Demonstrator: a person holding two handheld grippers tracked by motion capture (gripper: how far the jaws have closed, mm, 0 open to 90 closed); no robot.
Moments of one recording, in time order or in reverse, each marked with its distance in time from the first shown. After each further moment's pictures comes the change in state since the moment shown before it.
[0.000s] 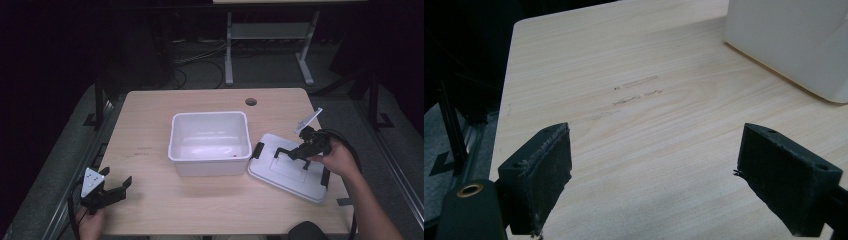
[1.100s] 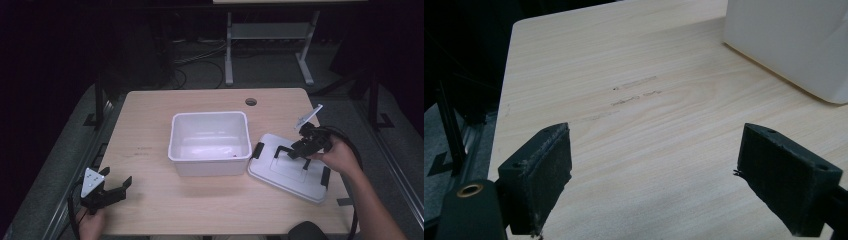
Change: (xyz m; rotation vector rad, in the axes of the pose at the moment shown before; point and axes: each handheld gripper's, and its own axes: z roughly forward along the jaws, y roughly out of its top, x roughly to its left) left arm 0.000 0.000 0.000 -0.001 -0.004 -0.002; right arm 0.000 0.008 -0.008 0.007 -0.056 0.018
